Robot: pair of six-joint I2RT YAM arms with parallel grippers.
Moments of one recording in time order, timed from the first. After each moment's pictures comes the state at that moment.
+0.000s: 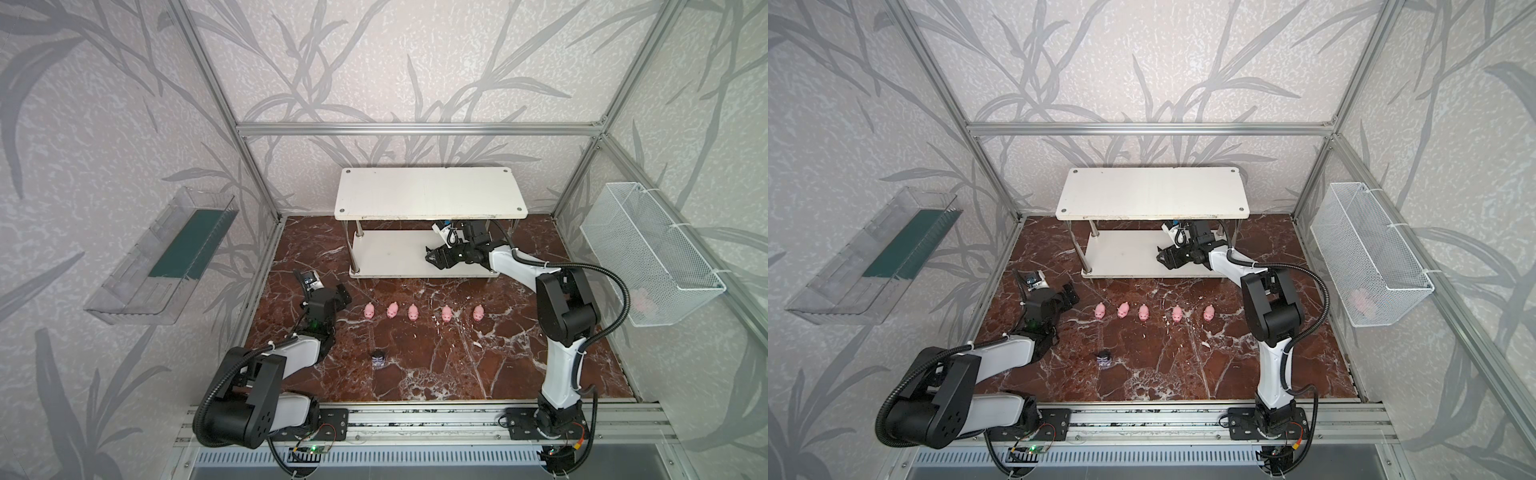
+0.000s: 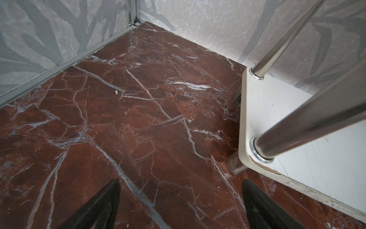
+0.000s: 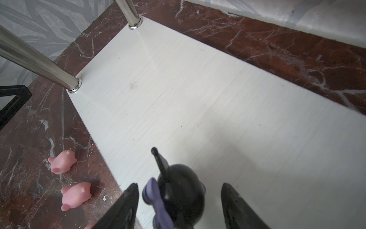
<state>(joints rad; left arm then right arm) -0.18 1.32 0.31 0.56 -0.38 -0.47 0.36 2.00 1.44 -0.19 -0.49 -0.06</state>
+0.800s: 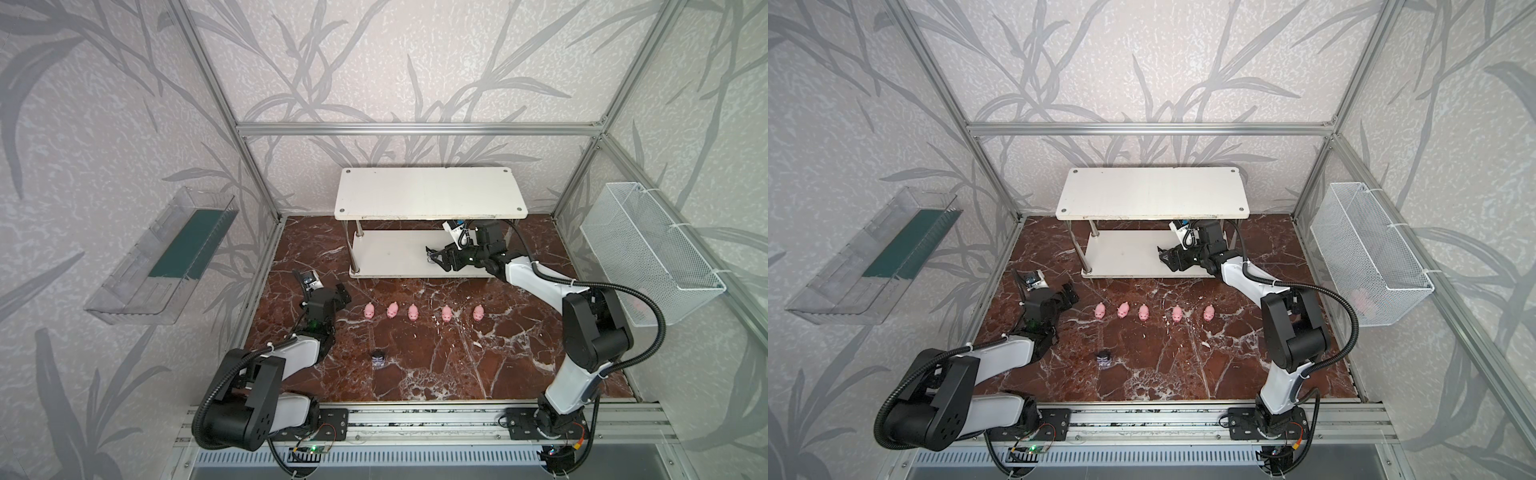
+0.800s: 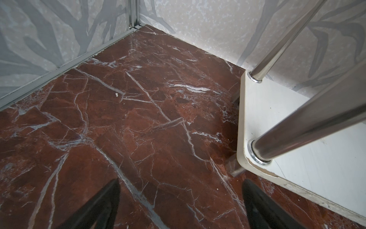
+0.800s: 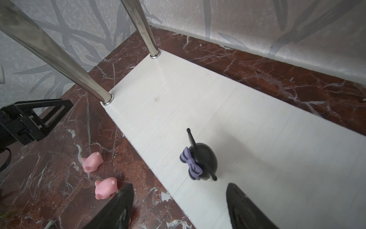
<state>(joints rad) -0.18 1.31 0.31 0.56 -0.38 -0.47 0.36 1.76 1.22 -0.06 -0.50 0.00</state>
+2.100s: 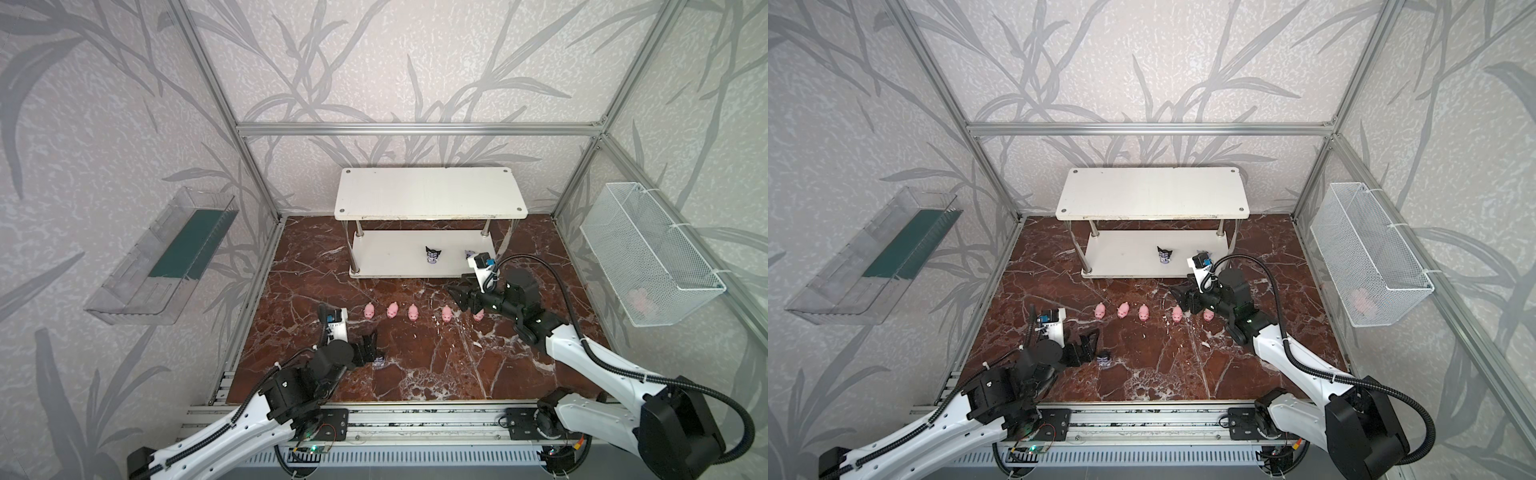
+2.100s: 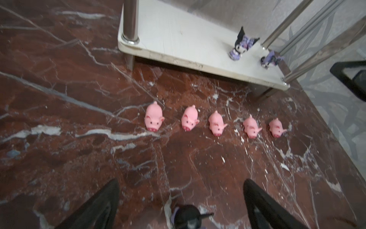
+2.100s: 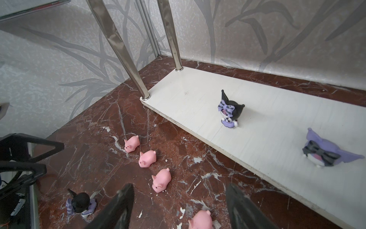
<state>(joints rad) -1.01 0.46 0.35 -0.54 -0.52 -0.81 0.48 1.13 0.59 0.19 -0.35 0.15</state>
